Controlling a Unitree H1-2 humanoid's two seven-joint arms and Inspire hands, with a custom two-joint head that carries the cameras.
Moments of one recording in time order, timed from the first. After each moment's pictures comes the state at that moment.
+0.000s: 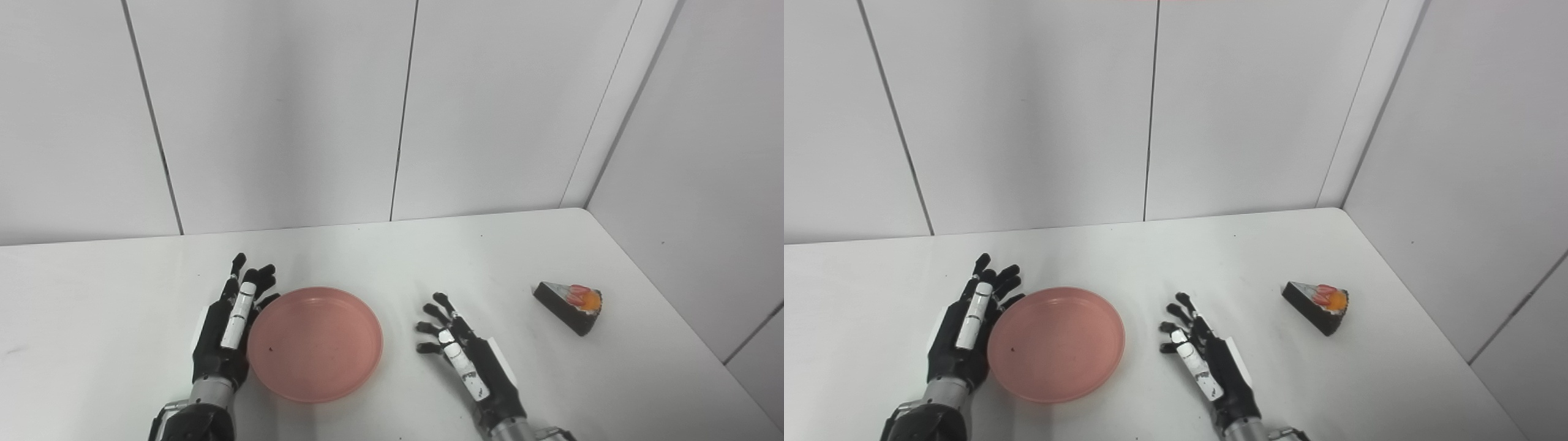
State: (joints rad) left arm -0.49 -0.09 0.03 0.44 -0.18 -0.07 -0.06; right arm -0.10 -0.13 -0.04 -0.01 -0.09 -0.10 0.04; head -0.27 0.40
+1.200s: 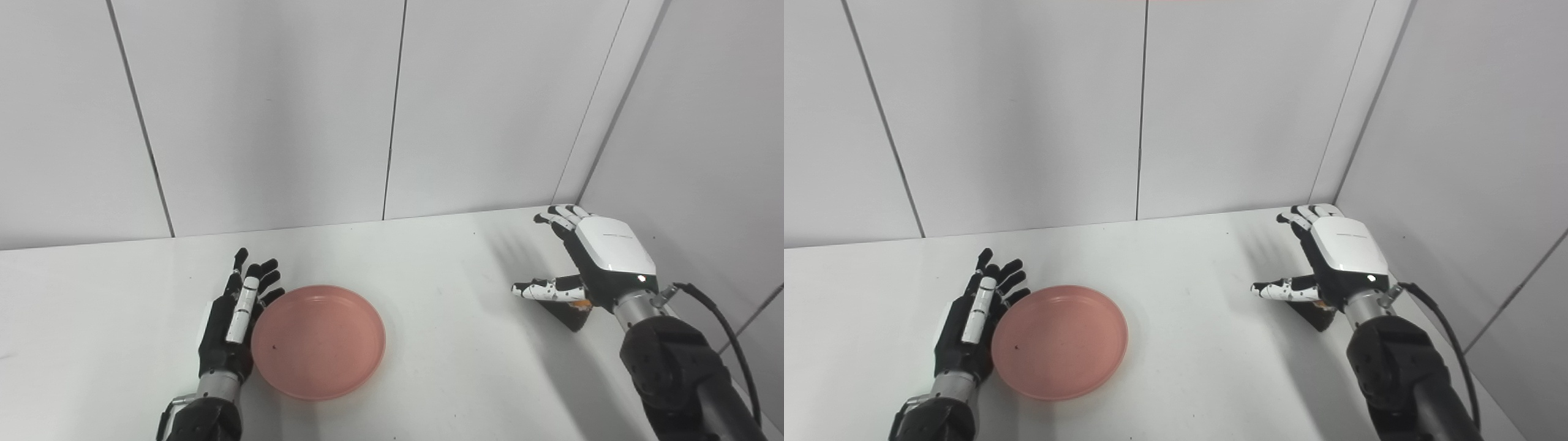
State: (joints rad) left arm -0.53 -0.11 0.04 0.52 -0.17 -0.13 -0.06; right arm -0.31 -0.60 -0.04 -0.27 -0.93 0.40 0.41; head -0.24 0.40
